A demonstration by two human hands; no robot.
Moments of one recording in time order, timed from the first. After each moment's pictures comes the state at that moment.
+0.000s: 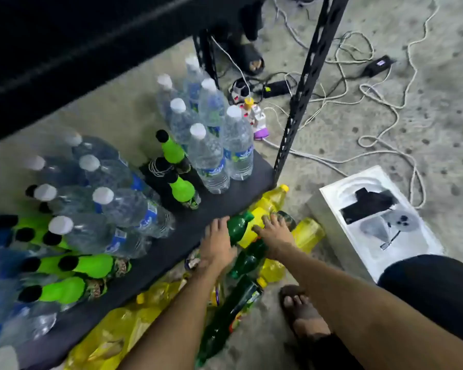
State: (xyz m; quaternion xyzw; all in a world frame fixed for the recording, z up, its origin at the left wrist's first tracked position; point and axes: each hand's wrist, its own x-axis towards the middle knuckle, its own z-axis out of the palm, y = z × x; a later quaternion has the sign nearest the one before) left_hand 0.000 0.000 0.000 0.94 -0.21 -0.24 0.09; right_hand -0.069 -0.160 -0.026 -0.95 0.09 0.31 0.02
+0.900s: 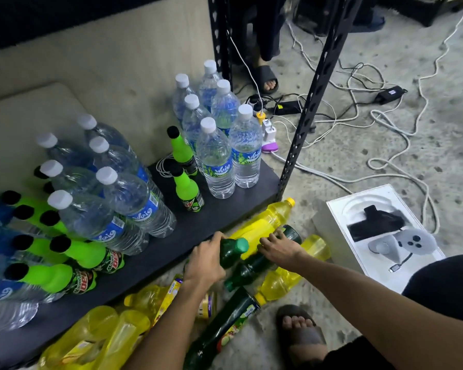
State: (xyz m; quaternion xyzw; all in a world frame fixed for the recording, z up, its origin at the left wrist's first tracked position) left_hand -0.019 0.036 -0.016 0.95 -0.22 -0.19 0.12; right_hand -0.087 -0.194 -0.076 -0.95 -0.18 0.21 -0.13
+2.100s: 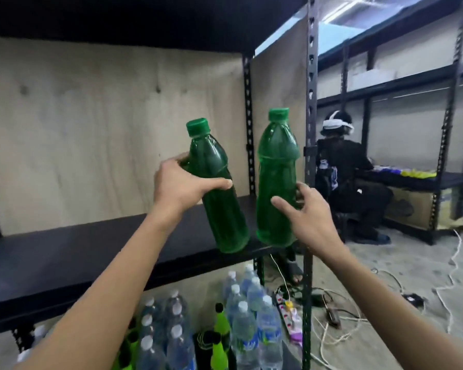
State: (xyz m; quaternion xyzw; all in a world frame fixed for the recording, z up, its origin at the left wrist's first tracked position) left_hand -0.023 0.044 0.593 0.75 -0.19 0.25 0.58; right_hand -0.090 -0.187 0.521 -0.80 0.02 -0.39 0.46
